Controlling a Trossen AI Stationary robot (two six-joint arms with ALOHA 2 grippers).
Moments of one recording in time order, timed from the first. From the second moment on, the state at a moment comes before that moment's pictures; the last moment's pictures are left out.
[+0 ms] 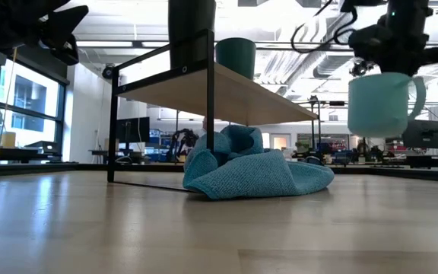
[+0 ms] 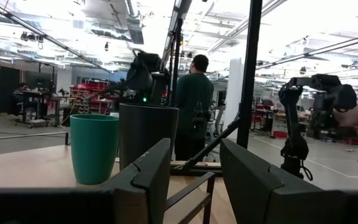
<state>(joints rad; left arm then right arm) 0.02 0.01 0.02 0.29 0.01 -0.09 -0.17 1.06 0.97 -1.30 0.09 1.03</state>
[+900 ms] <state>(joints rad) 0.02 0.01 0.02 0.29 0.01 -0.09 -0.55 1.26 1.56 -1.48 0.12 0.42</state>
